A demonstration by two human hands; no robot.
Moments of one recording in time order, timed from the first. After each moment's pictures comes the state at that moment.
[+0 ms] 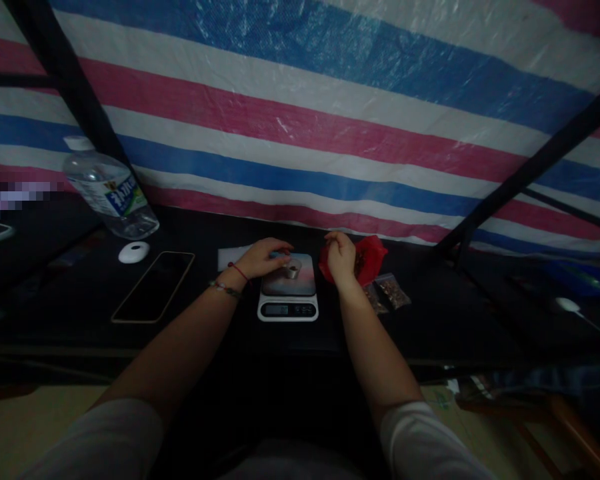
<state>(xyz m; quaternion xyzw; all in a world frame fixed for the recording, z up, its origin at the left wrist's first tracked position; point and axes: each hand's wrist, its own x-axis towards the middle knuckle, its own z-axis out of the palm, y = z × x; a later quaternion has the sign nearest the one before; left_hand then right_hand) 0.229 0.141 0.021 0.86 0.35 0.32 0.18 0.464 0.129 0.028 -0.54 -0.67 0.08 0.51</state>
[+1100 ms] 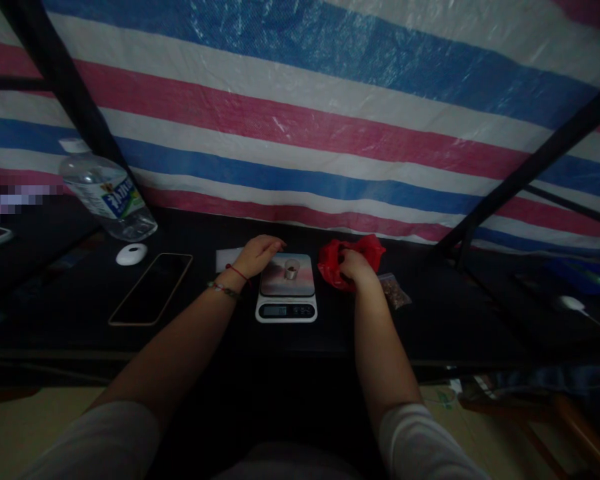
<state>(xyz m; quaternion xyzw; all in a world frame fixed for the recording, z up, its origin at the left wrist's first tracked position) 0.229 0.149 0.013 0.81 0.39 0.39 0.17 0.516 0.138 0.025 -0.72 -0.68 0.12 0.07</state>
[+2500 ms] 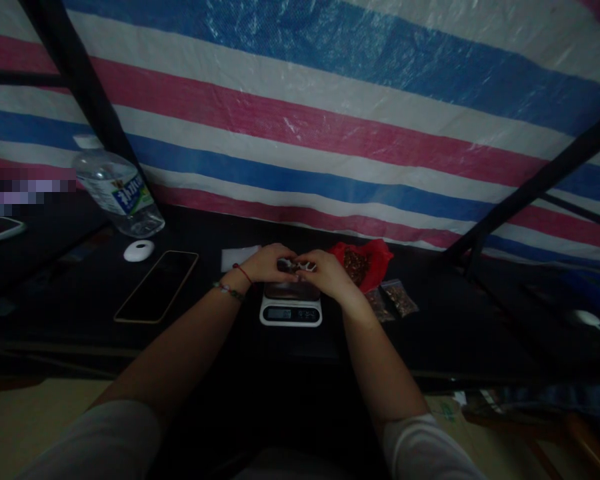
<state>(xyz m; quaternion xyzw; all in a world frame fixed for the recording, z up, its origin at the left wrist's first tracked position) 0.234 0.143 0.020 0.91 0.31 0.26 0.14 0.432 0.100 0.046 -0.44 -0.84 0.16 0.28</state>
